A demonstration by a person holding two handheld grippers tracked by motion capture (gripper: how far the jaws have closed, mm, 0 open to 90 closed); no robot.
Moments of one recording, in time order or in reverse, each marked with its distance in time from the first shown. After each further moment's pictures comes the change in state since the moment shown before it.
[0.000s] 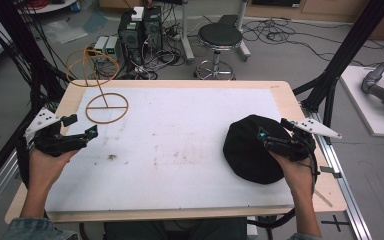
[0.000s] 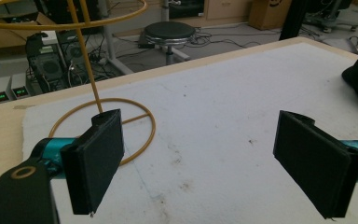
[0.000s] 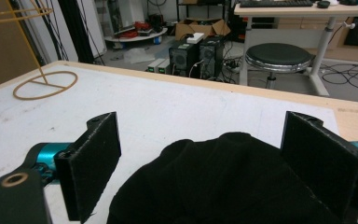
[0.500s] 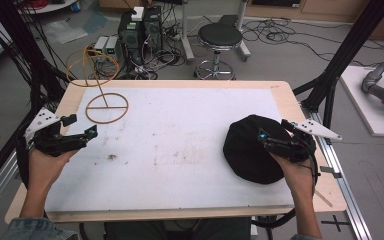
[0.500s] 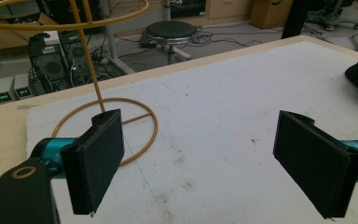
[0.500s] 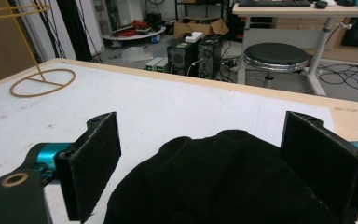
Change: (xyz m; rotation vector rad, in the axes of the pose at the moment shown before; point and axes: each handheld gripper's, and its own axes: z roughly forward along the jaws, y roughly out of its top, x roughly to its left) left arm 0.001 0.001 0.000 0.000 0.004 0.007; right arm 0.001 -0.003 -0.002 0.005 -0.009 -0.008
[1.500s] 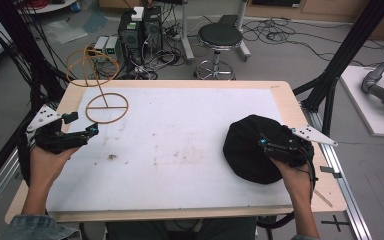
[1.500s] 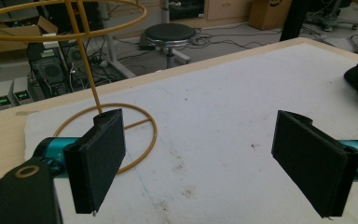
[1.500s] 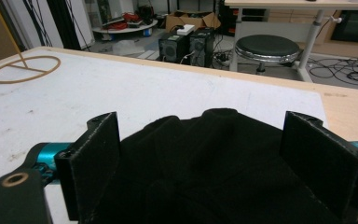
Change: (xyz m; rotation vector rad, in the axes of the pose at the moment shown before) left arm 0.000 0.005 0.004 -0.003 -0.003 0.006; right arm -0.009 -0.024 0.005 0.016 -0.033 -0.007
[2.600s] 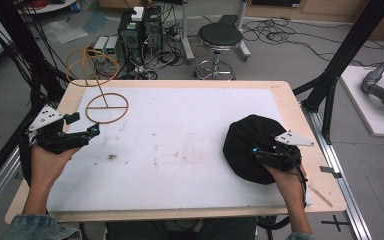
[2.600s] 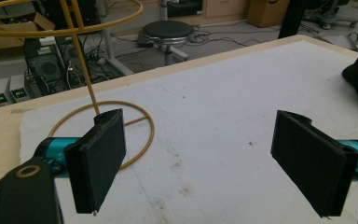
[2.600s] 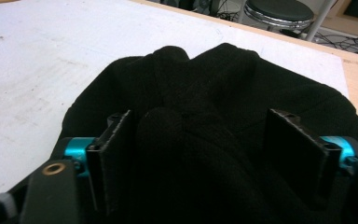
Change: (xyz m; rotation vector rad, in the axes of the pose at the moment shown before) left arm -0.001 -0.001 0.002 0.010 -0.007 -0.003; right arm 0.004 -0.030 0.026 0.165 -0.003 -0.126
